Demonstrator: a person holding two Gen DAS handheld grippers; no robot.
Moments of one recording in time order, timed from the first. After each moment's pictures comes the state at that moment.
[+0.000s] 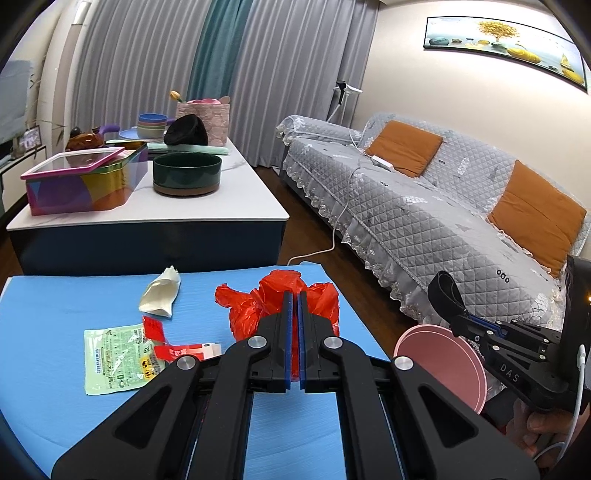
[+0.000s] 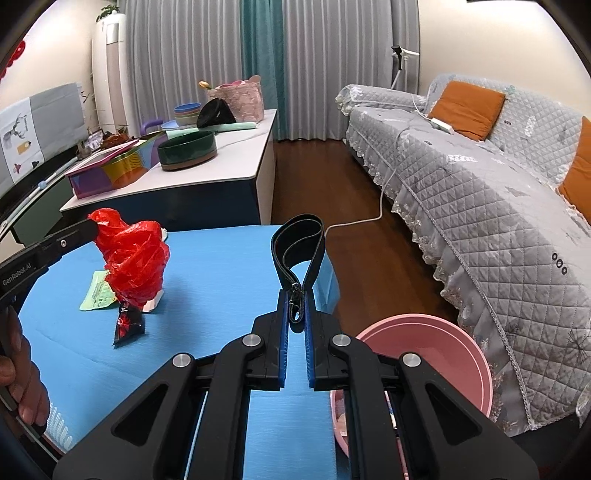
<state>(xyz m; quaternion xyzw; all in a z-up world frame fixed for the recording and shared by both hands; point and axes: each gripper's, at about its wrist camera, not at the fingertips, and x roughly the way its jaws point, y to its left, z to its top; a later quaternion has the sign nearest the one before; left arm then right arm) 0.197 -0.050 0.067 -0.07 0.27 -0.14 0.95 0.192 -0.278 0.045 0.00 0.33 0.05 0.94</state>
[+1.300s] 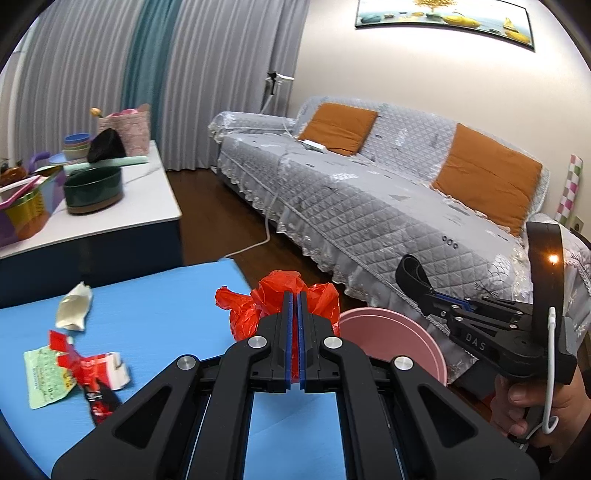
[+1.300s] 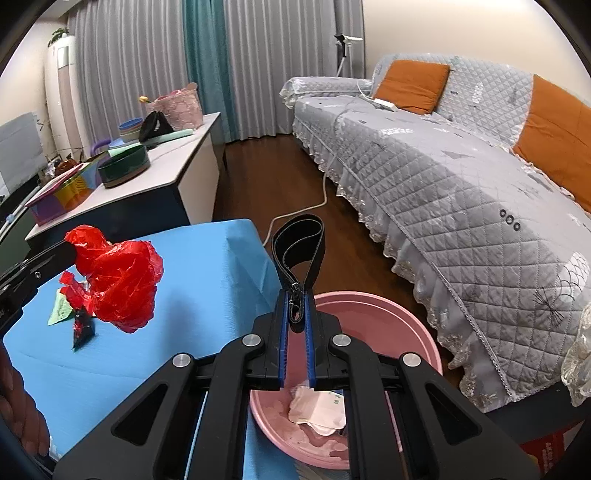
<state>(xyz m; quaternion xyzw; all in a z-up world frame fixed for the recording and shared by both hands) 0.183 -0.161 0.062 -0.02 0.27 -0.25 0.93 0.174 -0.371 0.034 0.05 0.34 -0.04 0.94</state>
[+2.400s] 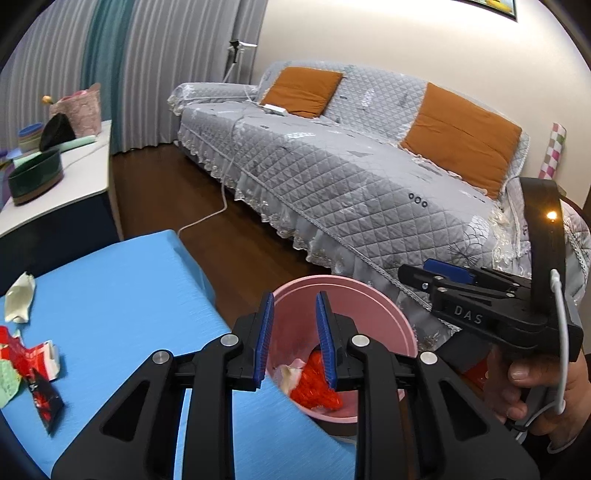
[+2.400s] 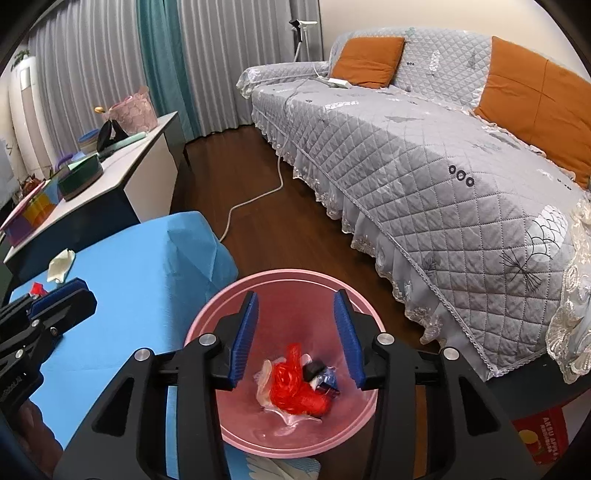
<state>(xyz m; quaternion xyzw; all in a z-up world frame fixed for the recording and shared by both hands) 0.183 -0.222 0.034 0.01 0.32 -0.30 0.90 0.160 -0.437 0.016 0.09 0.35 -0.08 0.93</state>
